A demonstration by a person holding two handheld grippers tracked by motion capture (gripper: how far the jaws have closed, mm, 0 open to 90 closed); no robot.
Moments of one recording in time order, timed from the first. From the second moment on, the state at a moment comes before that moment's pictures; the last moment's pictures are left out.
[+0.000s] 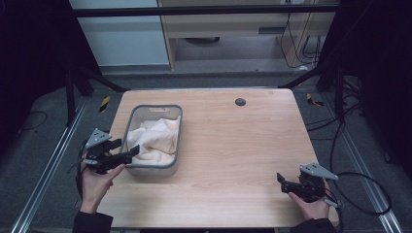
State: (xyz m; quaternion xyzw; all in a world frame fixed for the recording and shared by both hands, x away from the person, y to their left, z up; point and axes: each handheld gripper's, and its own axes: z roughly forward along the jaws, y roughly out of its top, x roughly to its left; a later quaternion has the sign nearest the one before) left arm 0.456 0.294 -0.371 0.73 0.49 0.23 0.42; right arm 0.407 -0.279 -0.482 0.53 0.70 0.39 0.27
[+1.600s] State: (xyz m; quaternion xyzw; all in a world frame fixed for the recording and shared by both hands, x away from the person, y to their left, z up) left arm 0.519 0.272 -0.377 0.82 0.48 0.17 0.27; right arm 0.411 -0.278 -0.487 0.53 0.72 0.37 0.25
